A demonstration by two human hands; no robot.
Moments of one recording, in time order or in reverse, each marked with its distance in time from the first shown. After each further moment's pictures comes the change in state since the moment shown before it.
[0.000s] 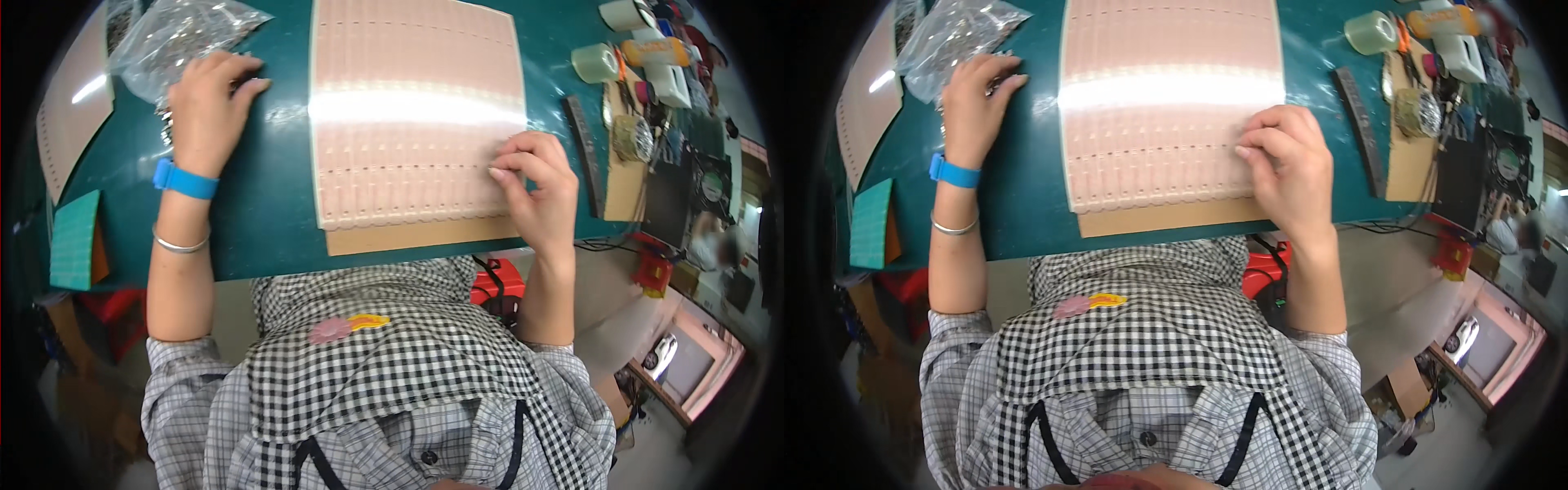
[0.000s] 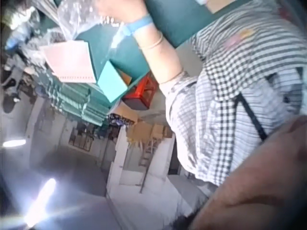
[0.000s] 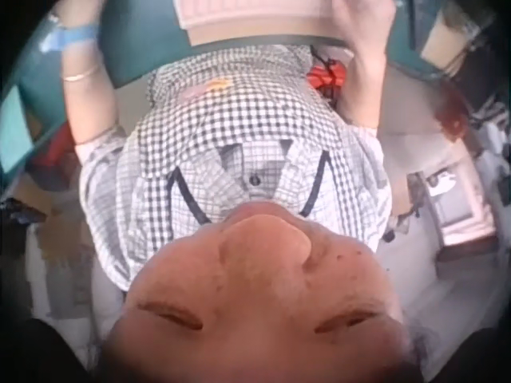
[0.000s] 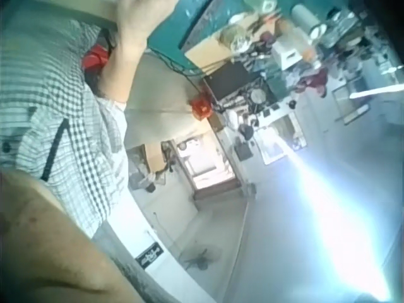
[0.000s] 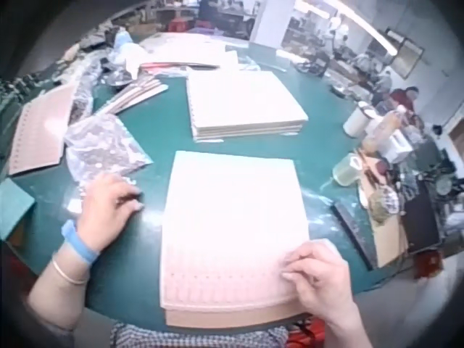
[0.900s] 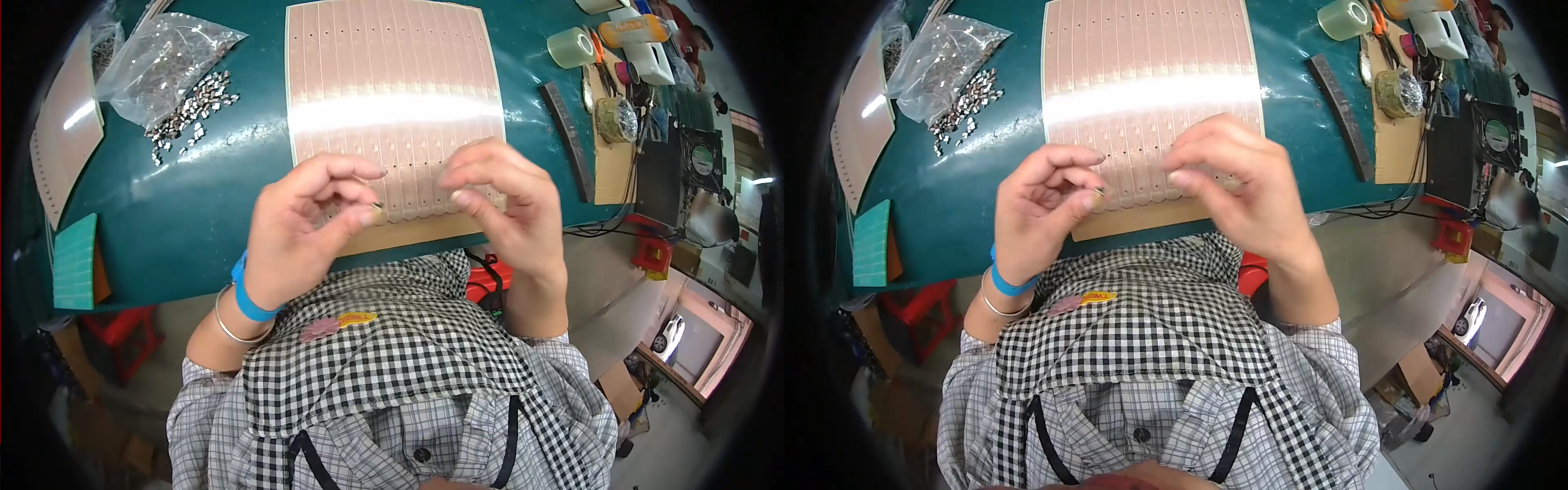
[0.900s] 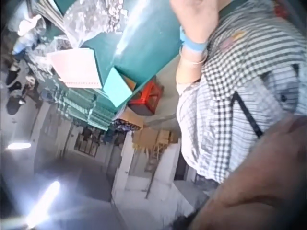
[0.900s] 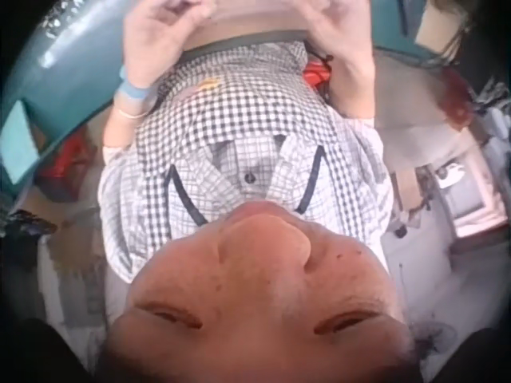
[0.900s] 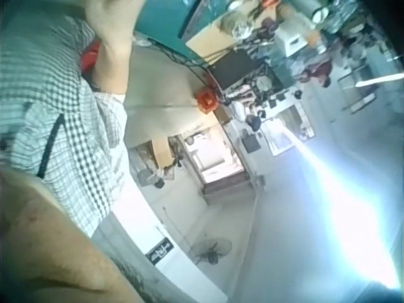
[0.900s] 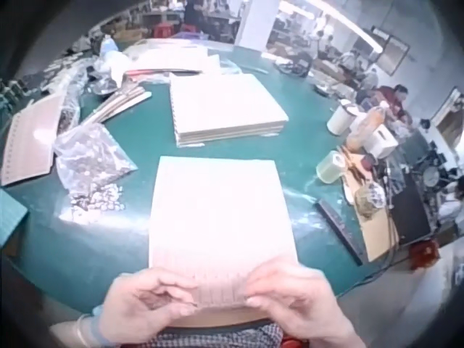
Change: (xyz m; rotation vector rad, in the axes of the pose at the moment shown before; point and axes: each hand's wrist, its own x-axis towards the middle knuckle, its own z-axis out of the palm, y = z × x) left_hand -0.049 0.142 -0.026 -1.457 -0.356 -0.464; right_hand 0.001 -0.038 -0.009 0.456 -0.101 0.036
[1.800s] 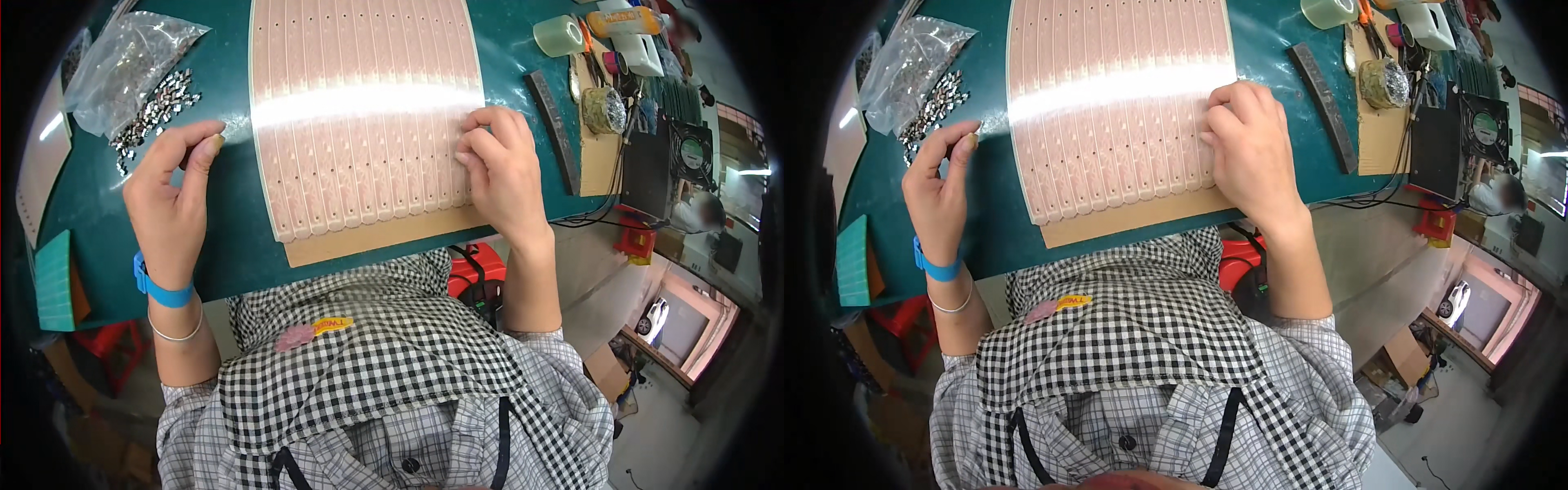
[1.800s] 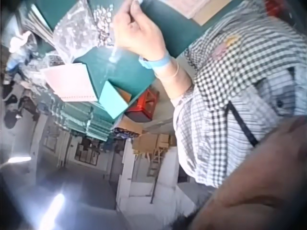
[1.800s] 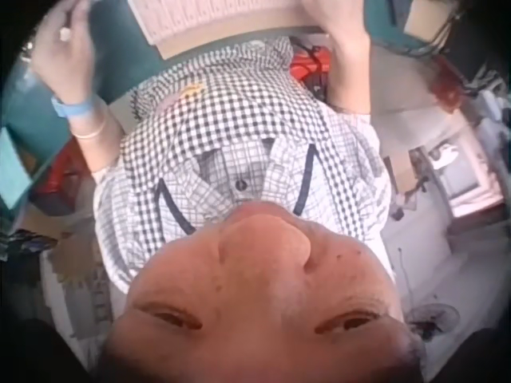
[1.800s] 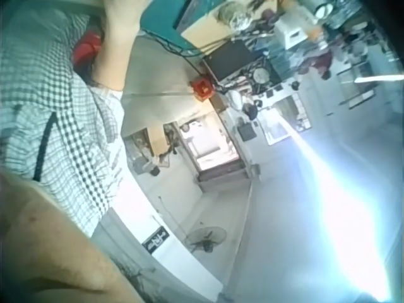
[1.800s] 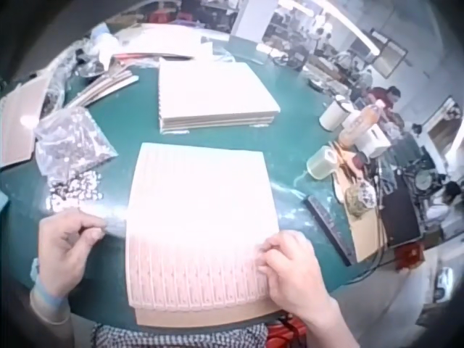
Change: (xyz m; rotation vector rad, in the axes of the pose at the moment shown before) left_hand 0.015 0.006 -0.076 0.932 0.372 0.275; right_hand -0.002 0.045 -0.014 -0.703 -0.002 -0.054
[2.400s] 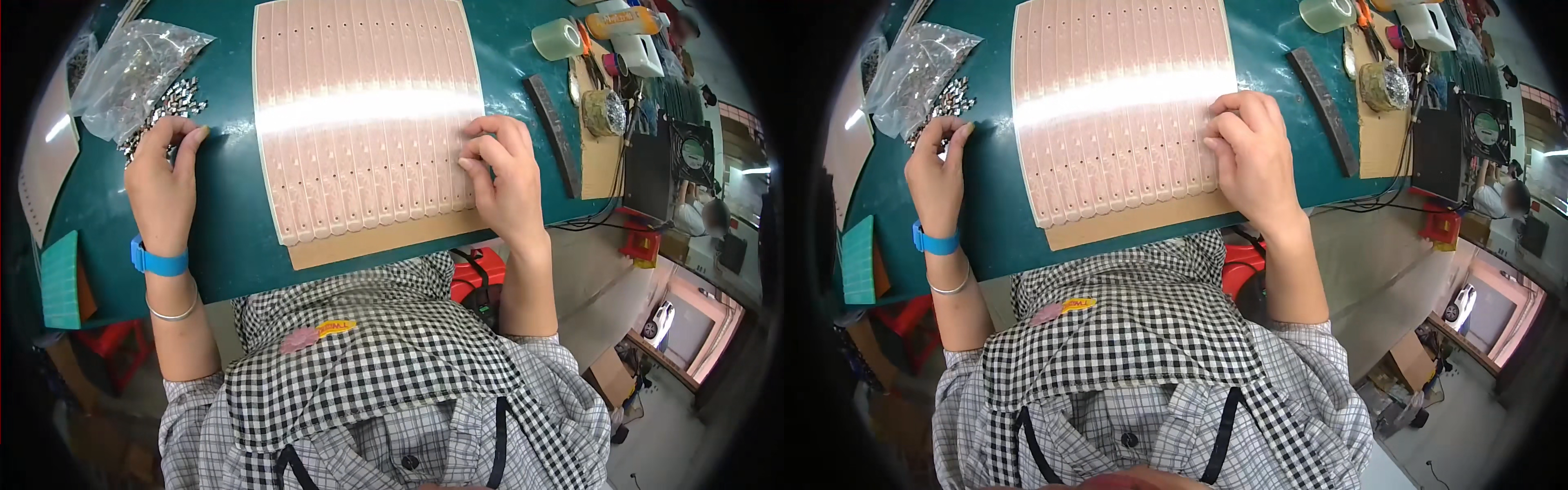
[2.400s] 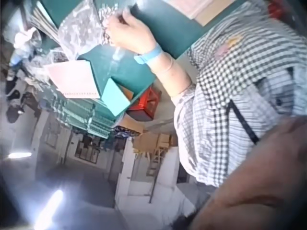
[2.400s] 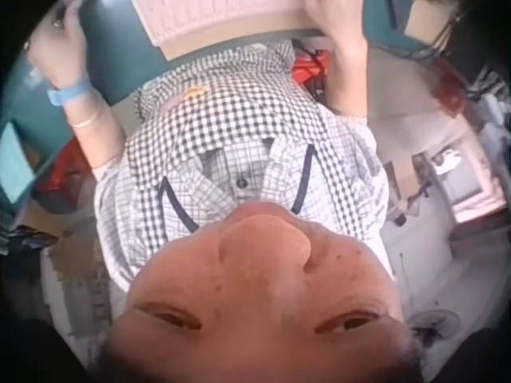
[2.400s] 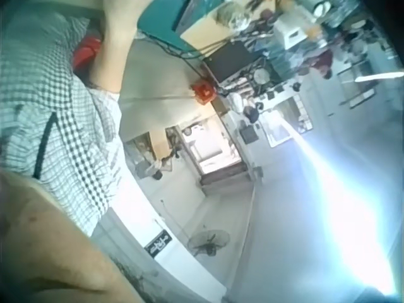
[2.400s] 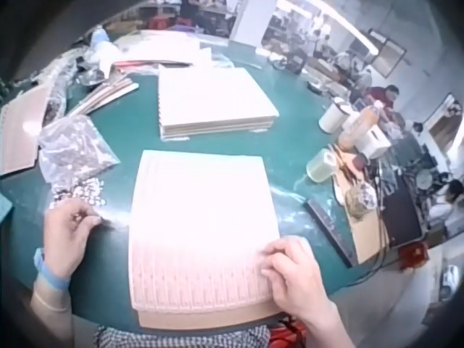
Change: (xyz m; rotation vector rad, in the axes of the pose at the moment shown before) left_hand 0.014 -0.034 0.000 0.318 0.044 -0.111; right_hand -0.009 0.004 0.001 0.105 0.045 0.057
